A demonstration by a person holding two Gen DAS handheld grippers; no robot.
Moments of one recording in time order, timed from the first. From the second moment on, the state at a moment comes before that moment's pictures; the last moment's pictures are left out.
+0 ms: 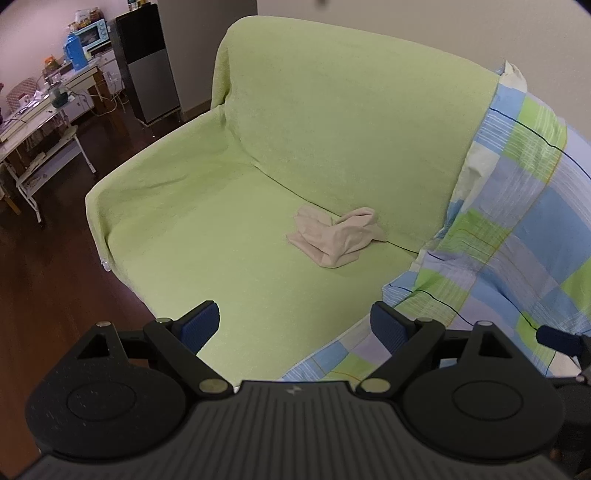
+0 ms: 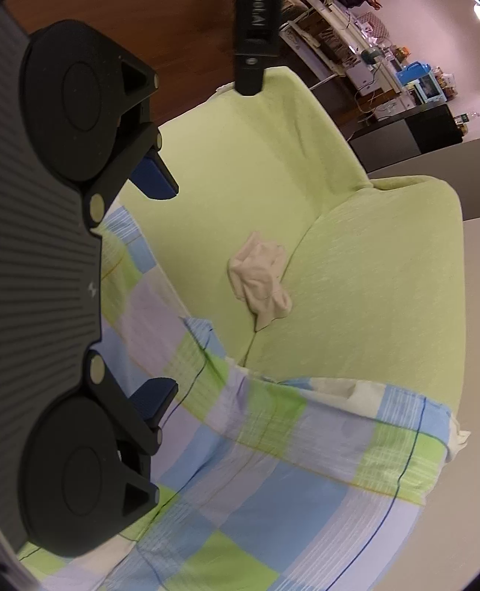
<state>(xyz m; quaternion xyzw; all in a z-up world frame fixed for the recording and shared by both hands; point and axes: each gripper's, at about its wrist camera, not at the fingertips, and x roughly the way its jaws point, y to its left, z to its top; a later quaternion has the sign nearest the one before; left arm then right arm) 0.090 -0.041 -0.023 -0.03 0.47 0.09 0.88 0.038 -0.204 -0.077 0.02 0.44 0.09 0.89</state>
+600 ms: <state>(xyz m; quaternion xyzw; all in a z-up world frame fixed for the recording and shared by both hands) 0.113 -0.016 -0.042 -0.03 0.49 0.07 0.87 0.086 -0.188 -0.072 0.03 0.43 0.09 0.90</state>
